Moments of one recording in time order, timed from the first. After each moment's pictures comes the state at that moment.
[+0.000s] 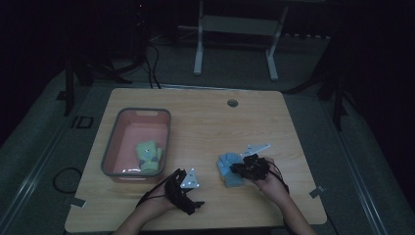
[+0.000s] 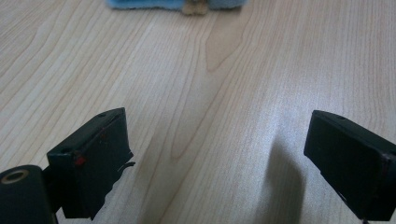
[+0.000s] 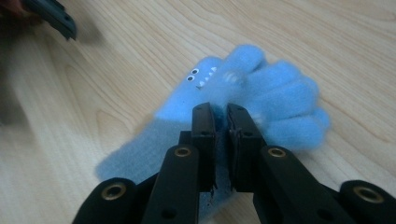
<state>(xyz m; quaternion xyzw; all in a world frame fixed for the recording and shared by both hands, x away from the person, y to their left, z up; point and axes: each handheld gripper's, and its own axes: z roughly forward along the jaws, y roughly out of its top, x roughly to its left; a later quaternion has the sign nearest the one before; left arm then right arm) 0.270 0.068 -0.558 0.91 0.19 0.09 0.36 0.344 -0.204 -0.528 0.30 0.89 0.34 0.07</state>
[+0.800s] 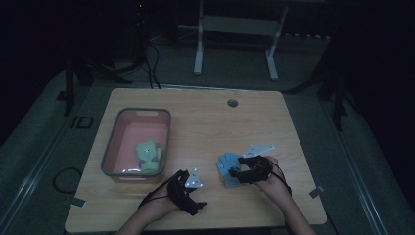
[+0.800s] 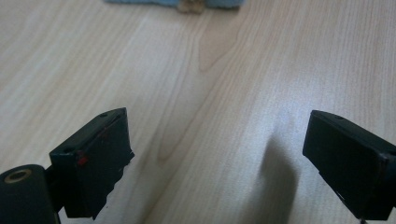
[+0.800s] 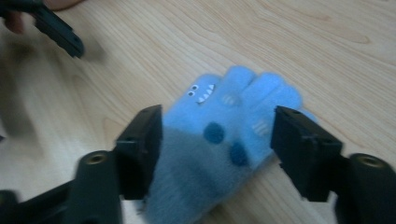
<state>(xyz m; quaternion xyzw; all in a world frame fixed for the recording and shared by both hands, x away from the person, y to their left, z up) 0.267 0.058 -0.554 0.91 0.22 0.07 0.33 0.334 -0.208 -0.515 0.30 0.88 0.36 0.09</state>
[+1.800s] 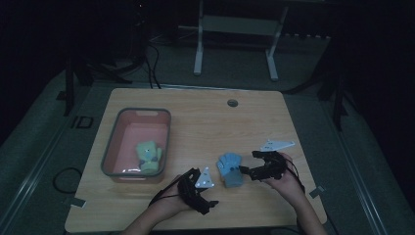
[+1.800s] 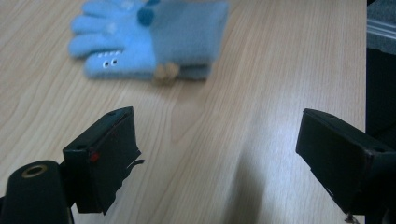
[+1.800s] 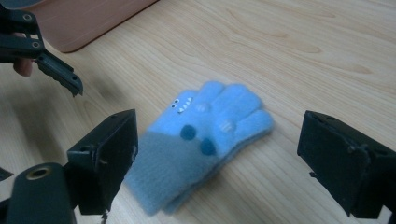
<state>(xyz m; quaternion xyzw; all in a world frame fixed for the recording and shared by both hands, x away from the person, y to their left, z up) 0.264 0.026 -0.526 0.91 0.17 0.09 0.36 0.336 -0.245 -0.494 0.33 0.84 0.41 0.09</state>
